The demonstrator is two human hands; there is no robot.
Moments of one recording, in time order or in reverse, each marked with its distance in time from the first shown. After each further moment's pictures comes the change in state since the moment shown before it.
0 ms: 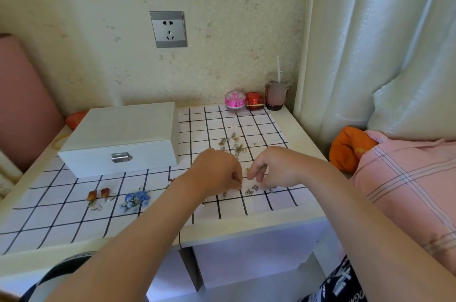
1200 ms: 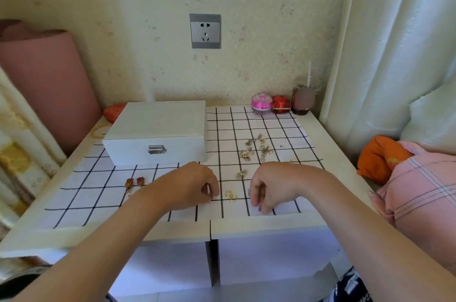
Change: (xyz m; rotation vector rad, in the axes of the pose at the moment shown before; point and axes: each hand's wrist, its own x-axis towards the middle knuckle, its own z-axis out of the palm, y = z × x) left_hand -0.099 -0.069 -0.013 -0.282 -0.121 -0.134; right_hand 0.005 -0.066 0.027 -0.148 -0.209 -0.066
